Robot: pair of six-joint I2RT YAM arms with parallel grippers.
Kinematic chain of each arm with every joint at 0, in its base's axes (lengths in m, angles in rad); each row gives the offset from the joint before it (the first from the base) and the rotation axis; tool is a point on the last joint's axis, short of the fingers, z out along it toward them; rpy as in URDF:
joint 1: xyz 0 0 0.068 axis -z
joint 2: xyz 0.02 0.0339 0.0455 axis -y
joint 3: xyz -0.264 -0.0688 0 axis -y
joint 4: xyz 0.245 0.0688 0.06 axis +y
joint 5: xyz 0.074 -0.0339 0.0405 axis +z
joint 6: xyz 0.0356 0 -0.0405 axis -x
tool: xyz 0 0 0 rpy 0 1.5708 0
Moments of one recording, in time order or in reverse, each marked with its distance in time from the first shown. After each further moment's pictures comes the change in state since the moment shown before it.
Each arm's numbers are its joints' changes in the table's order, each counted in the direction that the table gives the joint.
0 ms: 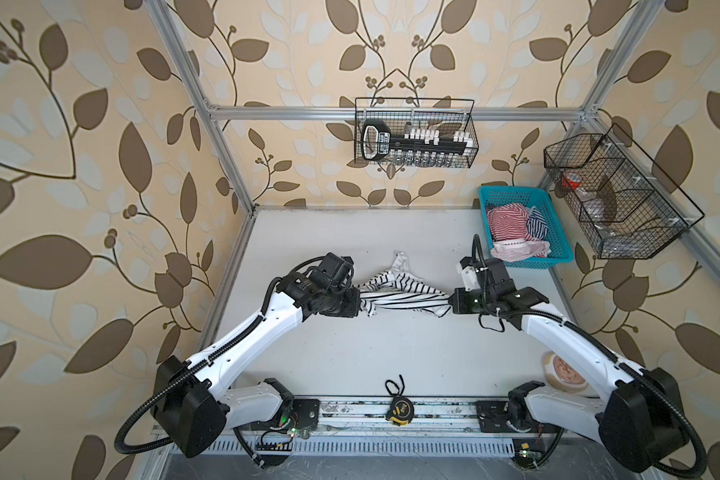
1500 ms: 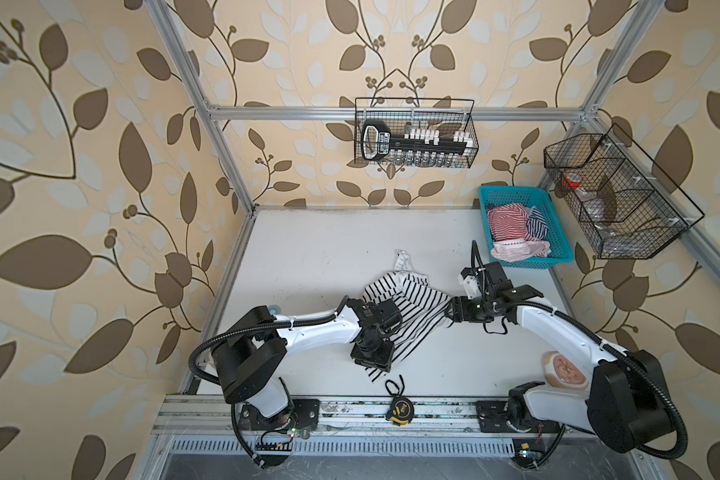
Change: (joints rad) left arm 0.386 -0.390 -0.088 -0.086 -0.134 0.183; right arm 0.041 -0.115 -0.032 0.058 0.046 0.066
